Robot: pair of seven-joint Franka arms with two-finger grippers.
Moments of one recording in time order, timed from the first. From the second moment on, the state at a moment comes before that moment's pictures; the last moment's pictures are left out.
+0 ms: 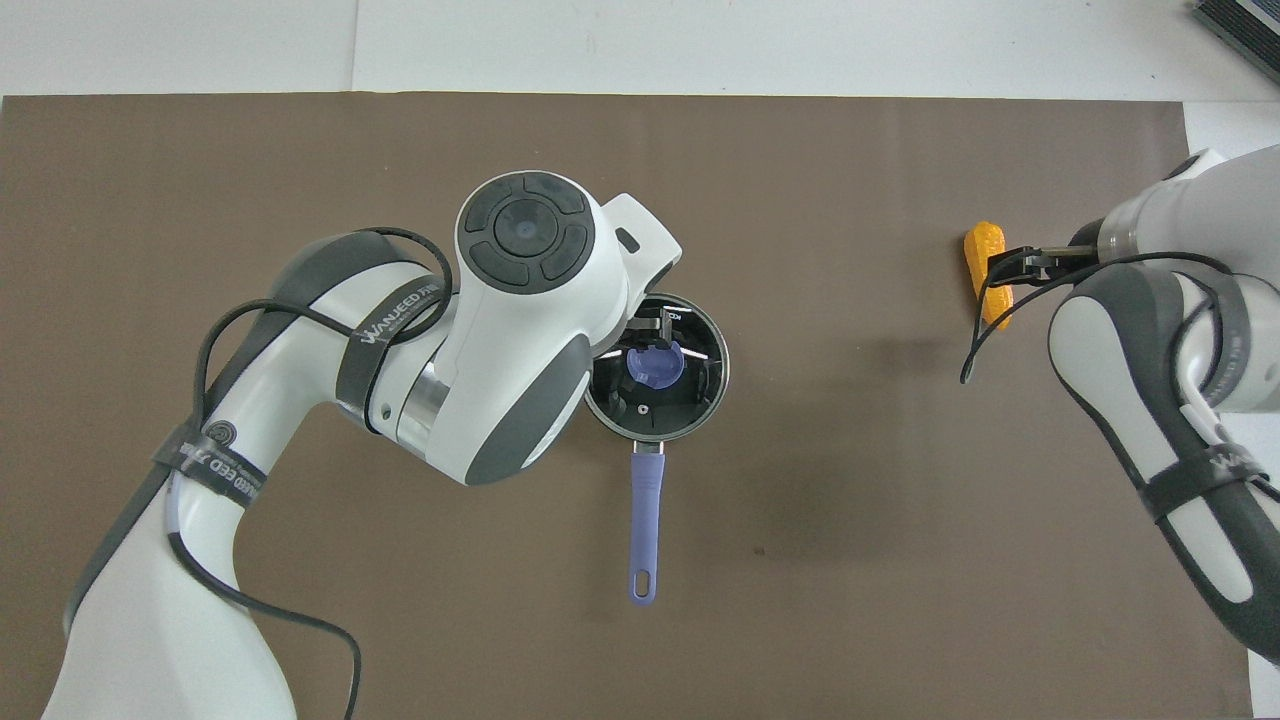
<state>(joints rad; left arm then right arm) -0.57 0.36 -0.07 -1.49 -0.02 1.90 -0.52 -0.01 0.27 -0.05 -1.80 0.00 2.21 -0.01</state>
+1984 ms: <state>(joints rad) -0.67 0.50 -0.06 -1.43 0.02 1.96 -0.63 -0.03 0.55 -0.05 -1.73 0.00 2.46 -0.06</state>
